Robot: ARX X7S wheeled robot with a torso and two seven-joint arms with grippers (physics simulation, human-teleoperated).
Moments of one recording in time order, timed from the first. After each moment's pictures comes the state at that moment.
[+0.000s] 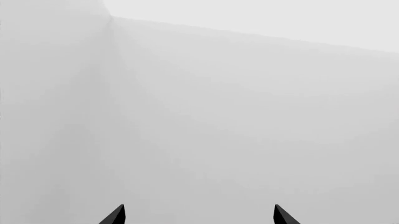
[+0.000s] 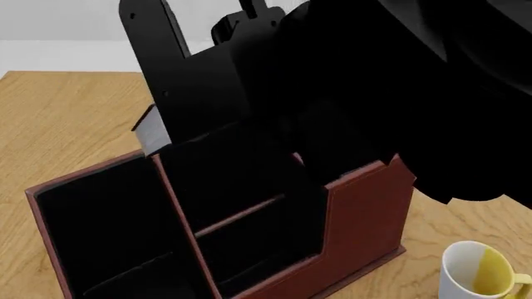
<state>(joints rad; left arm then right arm) -0.31 -0.99 0.24 0.95 -0.87 -0.06 -0.97 1.96 0.55 -1.55 0.04 0.25 0.37 -0.95</state>
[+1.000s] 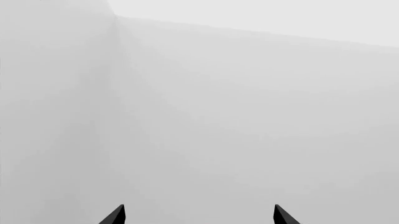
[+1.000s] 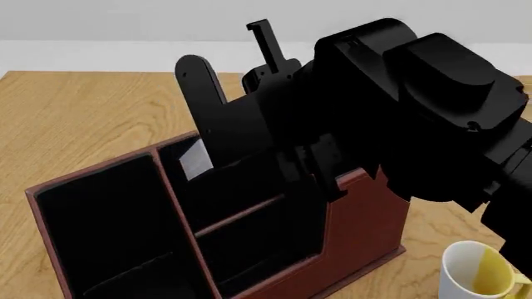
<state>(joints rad) -0.28 -1.01 0.23 0.95 -0.87 -0.04 -1.00 1.78 0.45 -1.63 0.38 0.14 0.14 -0.88</state>
